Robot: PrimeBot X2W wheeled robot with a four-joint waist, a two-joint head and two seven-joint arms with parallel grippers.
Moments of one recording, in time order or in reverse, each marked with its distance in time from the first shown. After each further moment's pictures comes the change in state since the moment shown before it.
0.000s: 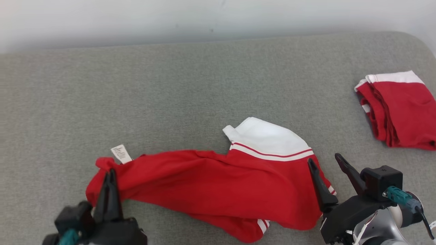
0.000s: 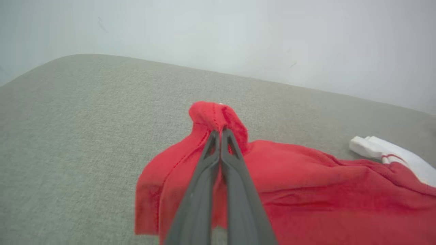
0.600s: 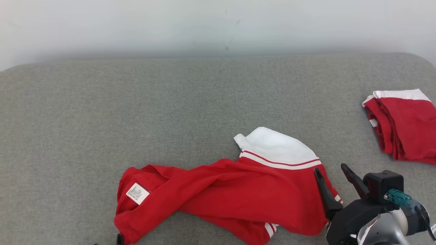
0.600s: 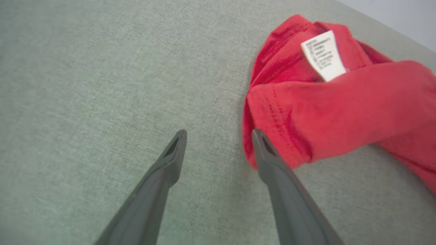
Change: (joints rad) left arm 0.197 -0.042 0.031 0.094 -0.126 0.047 0.060; right arm 0.028 0.000 -0.024 0.000 -0.016 0.000 0.054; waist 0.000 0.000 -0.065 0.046
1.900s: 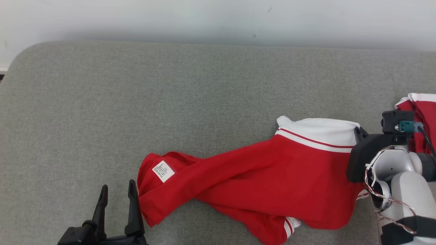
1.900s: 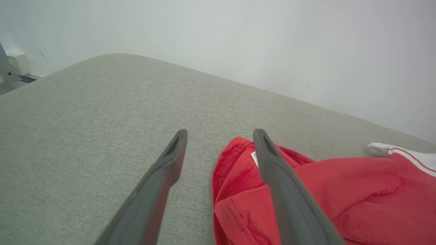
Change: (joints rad) left arm -0.124 0.011 -0.049 -0.089 0.066 -0.098 -0.197; right arm -0.478 -0.061 -0.173 0.614 -0.078 0.000 0.057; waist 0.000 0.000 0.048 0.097
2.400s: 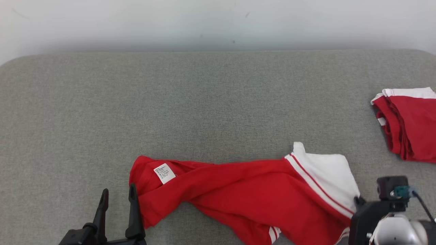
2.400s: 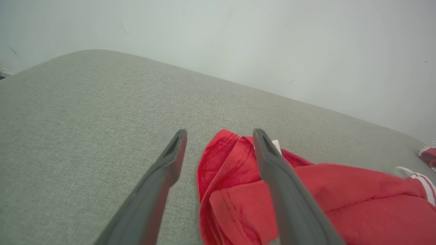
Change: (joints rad) left arm 0.021 0.003 -0.008 -0.024 -0.008 0.019 0.026; right arm 0.443 0.056 0.003 -0.439 -0.020 0.000 0.189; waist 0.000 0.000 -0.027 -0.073
